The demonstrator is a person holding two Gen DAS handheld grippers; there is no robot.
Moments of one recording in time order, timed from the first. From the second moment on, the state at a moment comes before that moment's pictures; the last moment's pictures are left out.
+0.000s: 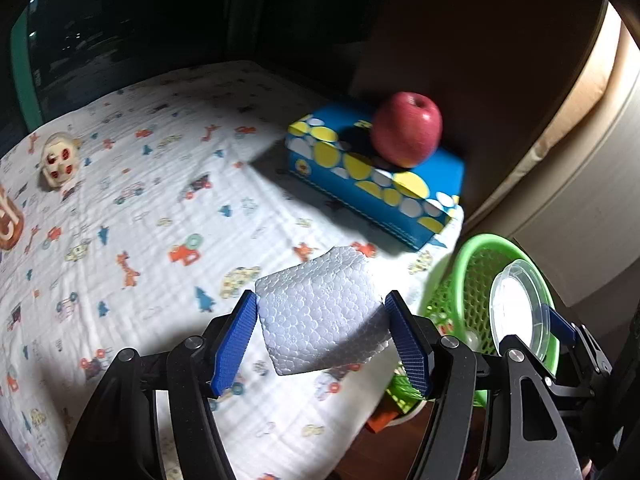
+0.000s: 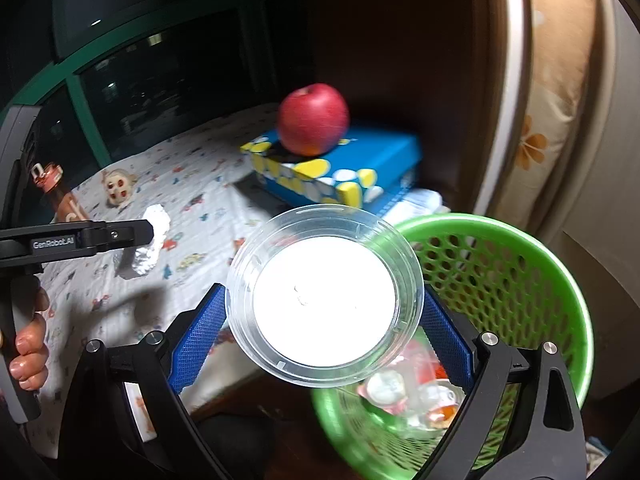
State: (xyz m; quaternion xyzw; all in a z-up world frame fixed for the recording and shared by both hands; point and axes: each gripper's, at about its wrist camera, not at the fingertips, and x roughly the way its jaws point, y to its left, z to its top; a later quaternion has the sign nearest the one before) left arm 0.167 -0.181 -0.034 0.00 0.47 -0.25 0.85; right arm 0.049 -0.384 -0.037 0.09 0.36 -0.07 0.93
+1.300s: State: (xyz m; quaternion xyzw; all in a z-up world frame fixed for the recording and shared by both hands) left arm 0.113 -0.334 -0.046 0.09 0.48 -0.35 0.80; right arm -0.024 -0.500 -0.042 0.13 0.35 -0.19 0.91
